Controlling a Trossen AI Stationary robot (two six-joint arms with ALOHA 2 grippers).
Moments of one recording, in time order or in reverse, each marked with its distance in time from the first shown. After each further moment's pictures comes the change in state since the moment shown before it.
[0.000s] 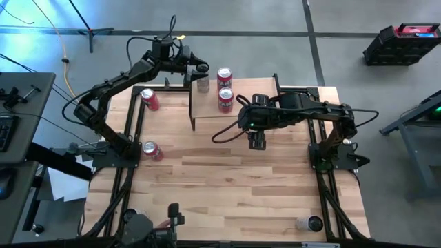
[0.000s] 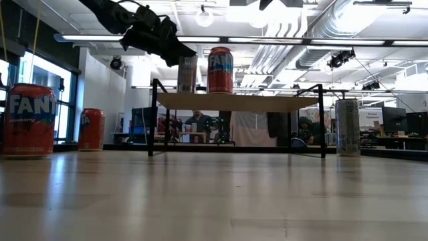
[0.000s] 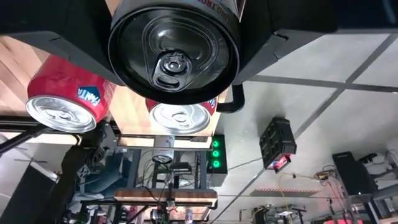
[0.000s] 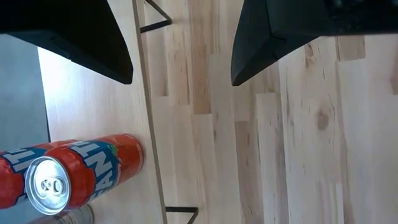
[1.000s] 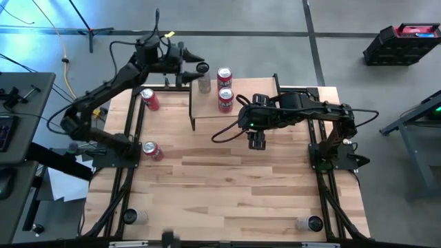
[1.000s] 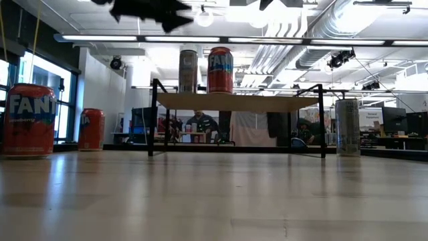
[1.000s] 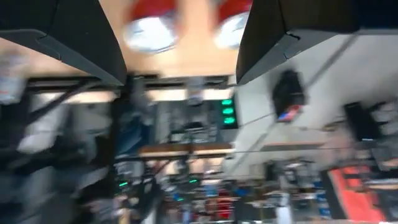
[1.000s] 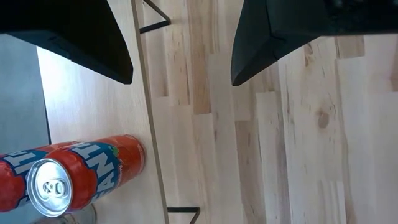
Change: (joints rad) left arm -0.128 -0.222 0.000 0.014 -0.001 -0.138; right arm -0.002 0.000 0.000 0.000 0.004 0.013
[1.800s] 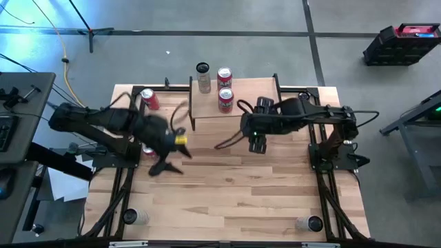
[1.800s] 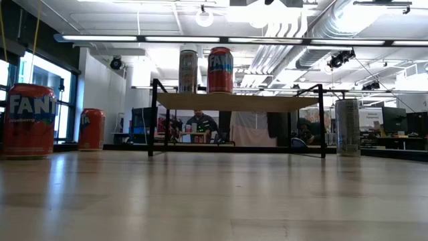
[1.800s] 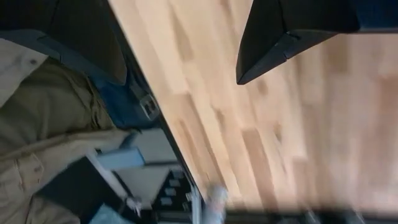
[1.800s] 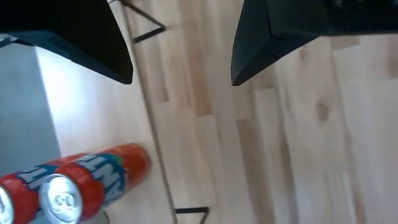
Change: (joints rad) left arm -1.031 -0.189 0.000 -0.706 -0.529 -0.307; right arm 0.082 -0.005 0.000 -0.034 0.087 0.147
